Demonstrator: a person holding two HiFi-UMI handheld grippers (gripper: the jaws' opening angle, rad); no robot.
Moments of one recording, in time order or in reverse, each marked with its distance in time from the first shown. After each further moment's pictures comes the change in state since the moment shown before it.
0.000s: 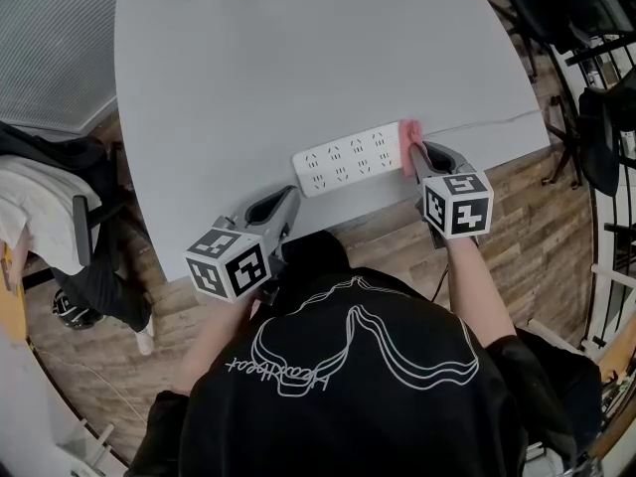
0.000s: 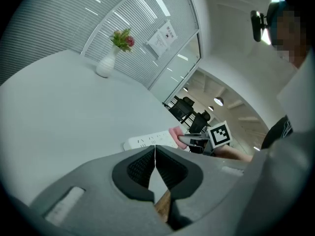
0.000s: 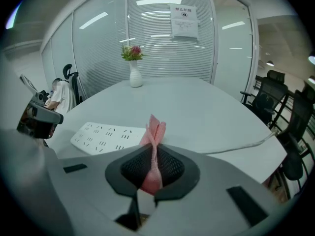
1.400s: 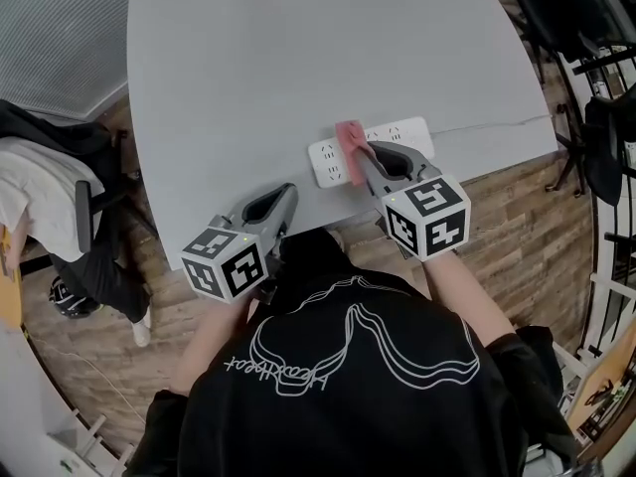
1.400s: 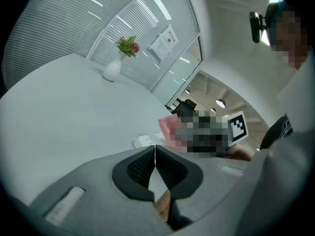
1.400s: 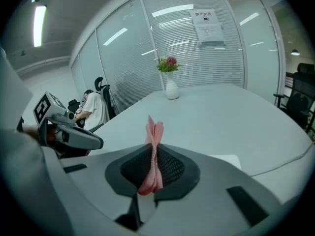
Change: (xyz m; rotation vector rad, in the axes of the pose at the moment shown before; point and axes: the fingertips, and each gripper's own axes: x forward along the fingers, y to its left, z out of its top) left arm -0.025 0.014 -0.003 -0.007 -0.033 0.028; right arm -0.006 0.140 0.050 -0.063 -0.117 0.314
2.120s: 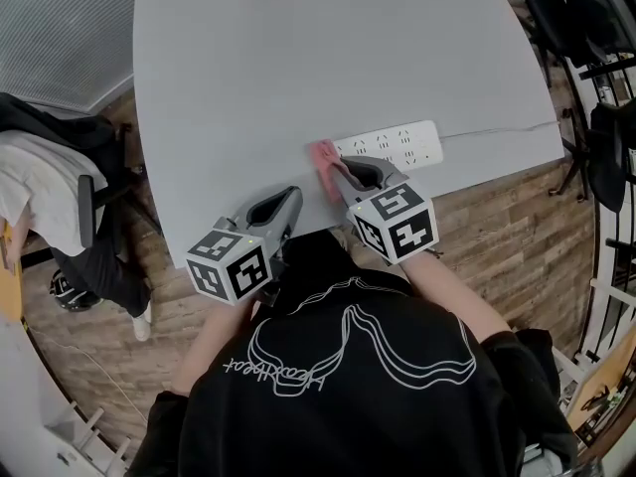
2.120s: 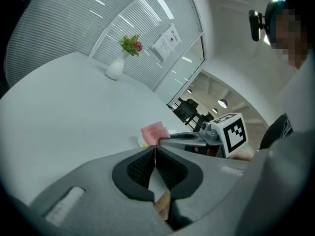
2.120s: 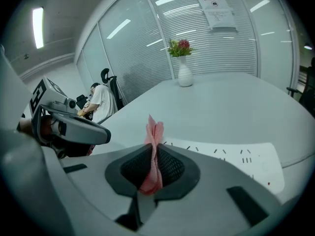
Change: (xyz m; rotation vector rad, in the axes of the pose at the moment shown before) left arm -0.002 0.006 -0.005 -0.018 0.012 0.016; right arm 0.041 0.044 -0.027 -0.015 0.102 0.099
